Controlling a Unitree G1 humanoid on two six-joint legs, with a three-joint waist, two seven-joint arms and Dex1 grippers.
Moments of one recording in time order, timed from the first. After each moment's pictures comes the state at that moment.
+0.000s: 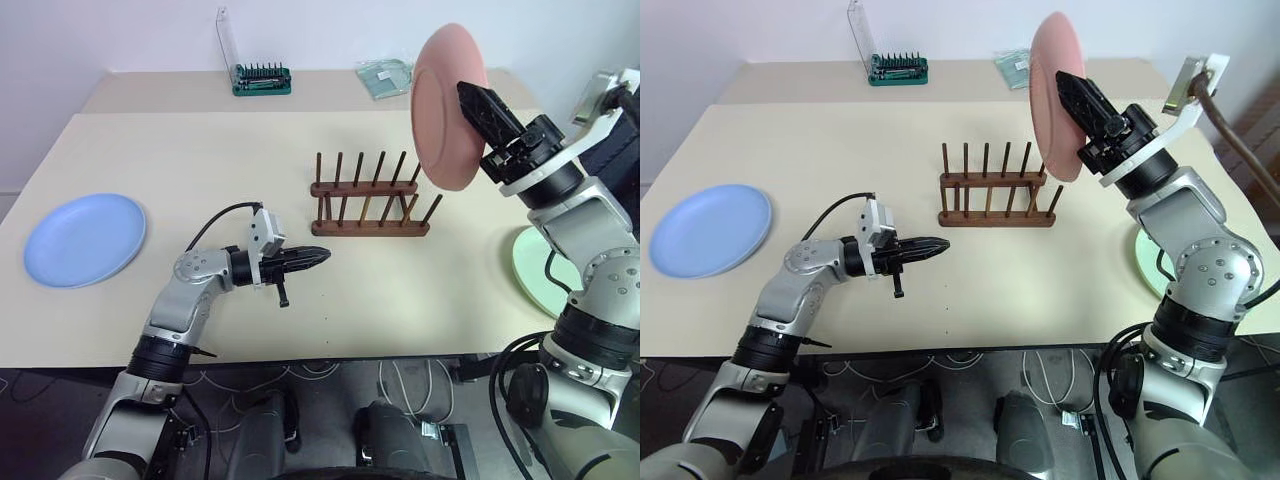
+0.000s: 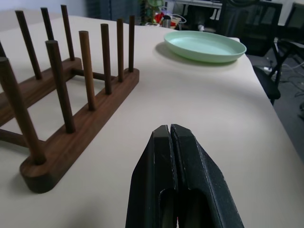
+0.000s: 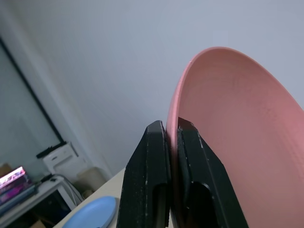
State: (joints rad) left arm -0.45 0.39 -0.13 0.06 -0.36 0.24 -1.07; right arm -0.62 -0.43 -0.48 -0.23 1.21 0.84 0.27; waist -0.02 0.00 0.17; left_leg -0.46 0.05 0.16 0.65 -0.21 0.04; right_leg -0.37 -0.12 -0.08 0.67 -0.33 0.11
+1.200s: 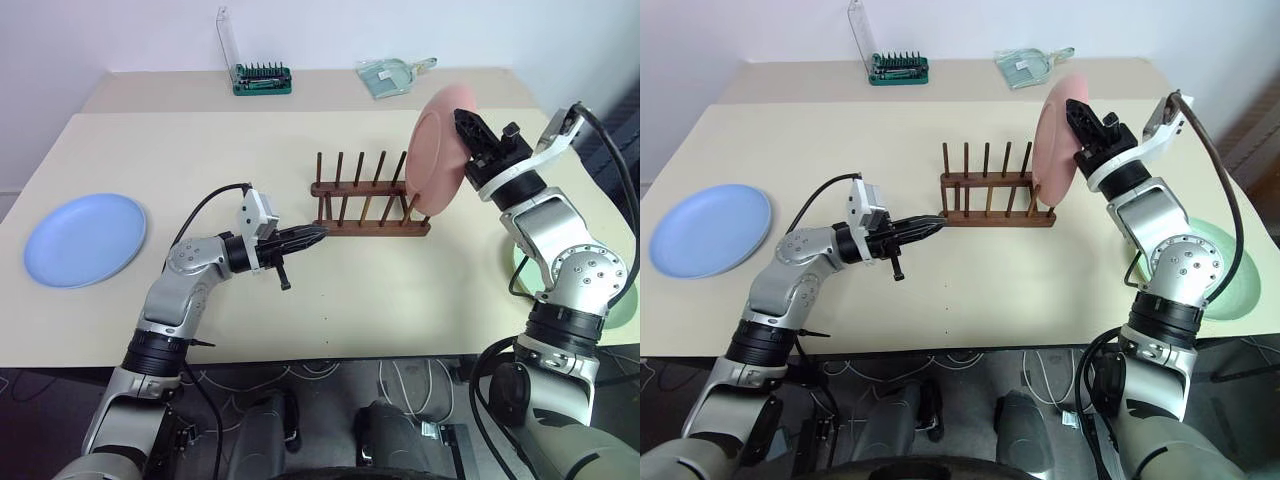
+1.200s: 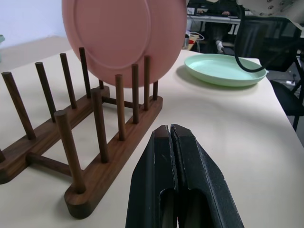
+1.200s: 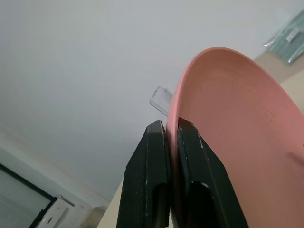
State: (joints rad) left arm -0.48 0.40 -0.10 0.03 -0.40 0.22 -1.00; right arm -0.64 -0.34 -0.48 -0.01 1.32 0.76 0.00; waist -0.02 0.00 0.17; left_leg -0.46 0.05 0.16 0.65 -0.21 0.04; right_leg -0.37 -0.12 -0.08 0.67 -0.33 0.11
